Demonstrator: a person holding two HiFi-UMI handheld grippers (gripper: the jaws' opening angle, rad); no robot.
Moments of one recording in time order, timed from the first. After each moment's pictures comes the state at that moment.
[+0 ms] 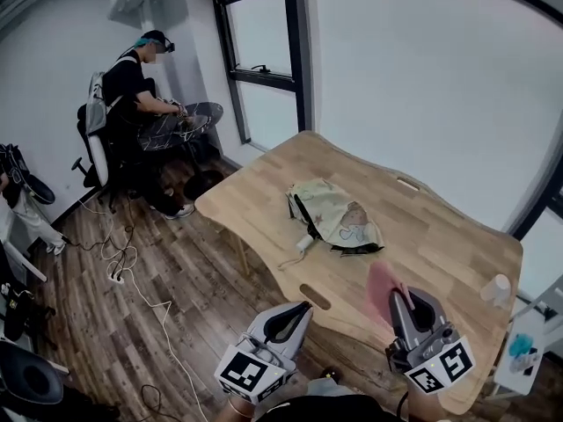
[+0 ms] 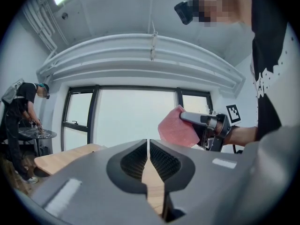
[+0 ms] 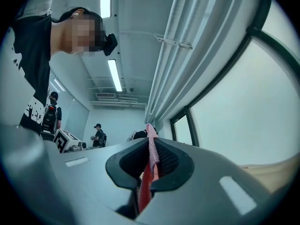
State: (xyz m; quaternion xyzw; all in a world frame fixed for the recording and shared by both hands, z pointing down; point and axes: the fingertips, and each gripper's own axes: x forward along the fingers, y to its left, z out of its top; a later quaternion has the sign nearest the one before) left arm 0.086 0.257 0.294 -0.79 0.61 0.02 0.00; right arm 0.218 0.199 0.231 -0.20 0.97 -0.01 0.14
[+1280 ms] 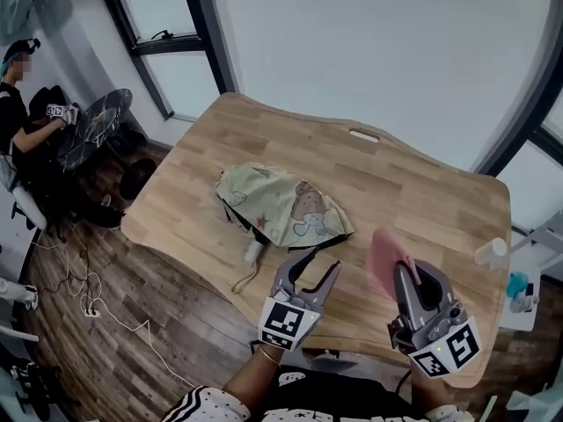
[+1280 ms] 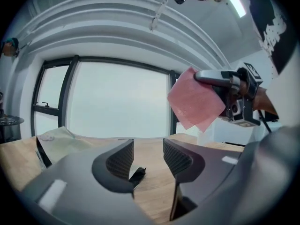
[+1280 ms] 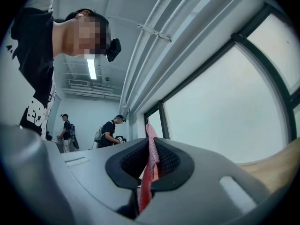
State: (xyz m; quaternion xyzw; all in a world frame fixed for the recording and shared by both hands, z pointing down) left arm 0.115 0.000 0.412 -0.86 0.50 -0.04 -0.03; right arm 0.222 0.042 0.272 -0.35 0.93 -0.03 0.11
